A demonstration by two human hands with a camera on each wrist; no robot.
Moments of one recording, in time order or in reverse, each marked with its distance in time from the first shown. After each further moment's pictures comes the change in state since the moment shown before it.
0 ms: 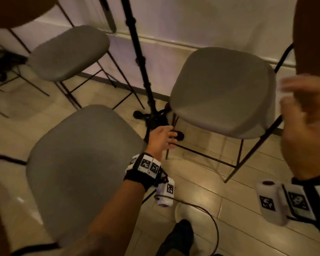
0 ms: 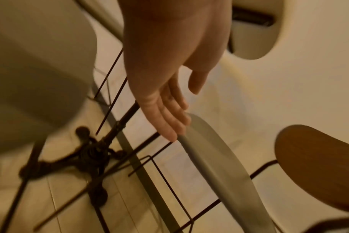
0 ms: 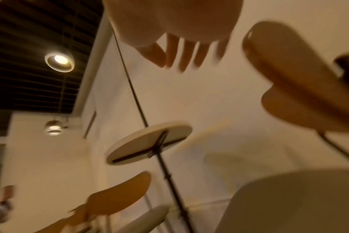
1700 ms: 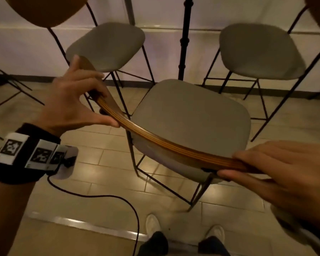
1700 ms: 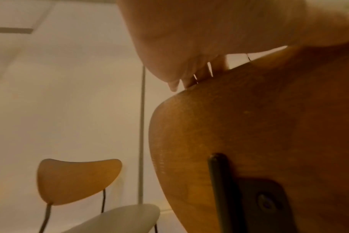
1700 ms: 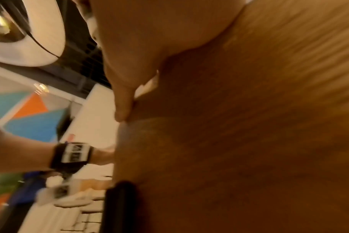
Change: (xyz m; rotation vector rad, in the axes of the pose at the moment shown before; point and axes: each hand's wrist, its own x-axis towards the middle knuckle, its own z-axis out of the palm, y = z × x) left_hand -0.121 0.188 -0.595 1.270 -0.357 1.471; right_hand -0.311 -0.408 0.262 -0.675 -0.487 -0.454
